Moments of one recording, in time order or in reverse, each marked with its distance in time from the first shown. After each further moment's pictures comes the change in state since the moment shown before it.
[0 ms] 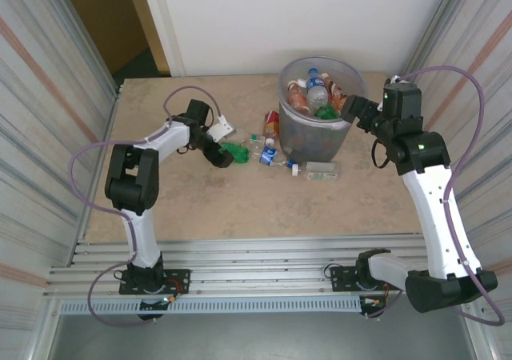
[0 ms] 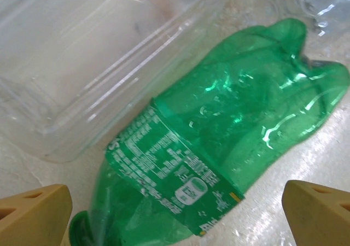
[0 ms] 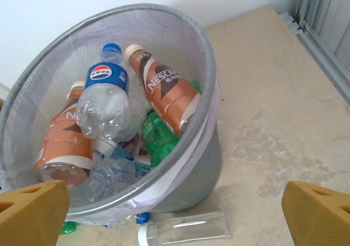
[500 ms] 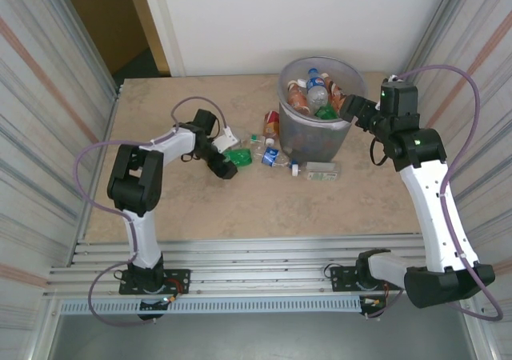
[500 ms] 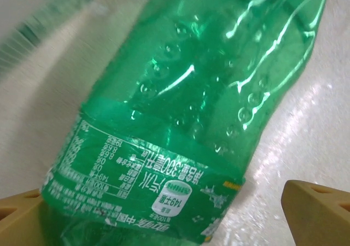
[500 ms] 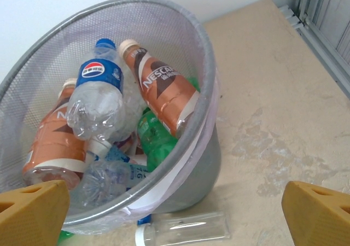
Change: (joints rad) left arm -0.048 -0.010 -0.087 -0.023 0.011 -0.034; right arm -0.006 0.028 -0.005 0.013 -0.005 0.000
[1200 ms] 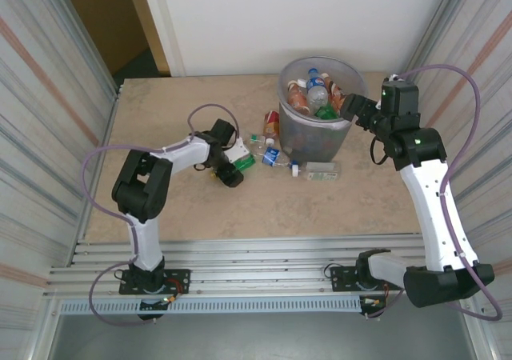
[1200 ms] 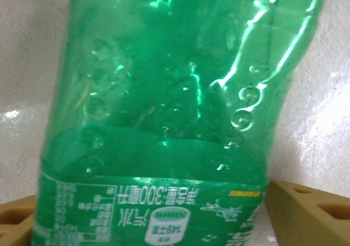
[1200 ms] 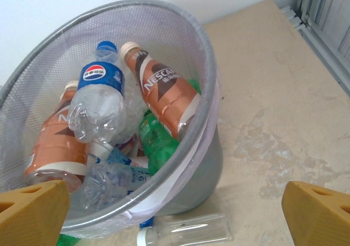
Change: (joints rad) left arm -0.162 -0.028 -0.060 0.043 -0.285 -0.097; right arm -0.014 0.004 0.000 0.008 -0.026 0.000
